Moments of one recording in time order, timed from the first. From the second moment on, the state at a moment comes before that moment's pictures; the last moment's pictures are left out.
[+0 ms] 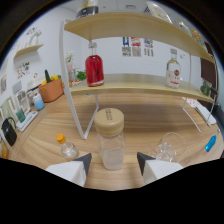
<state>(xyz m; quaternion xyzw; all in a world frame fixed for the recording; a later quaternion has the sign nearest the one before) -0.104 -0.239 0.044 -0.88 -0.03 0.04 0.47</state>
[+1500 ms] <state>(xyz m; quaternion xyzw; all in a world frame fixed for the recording) 0.029 -0.093 0.389 -0.76 0.01 -0.01 0.65</state>
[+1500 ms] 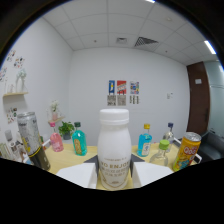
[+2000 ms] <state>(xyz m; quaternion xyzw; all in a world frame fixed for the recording) 0.049 -0.188 0.454 -0.71 0.00 0.03 0.71</state>
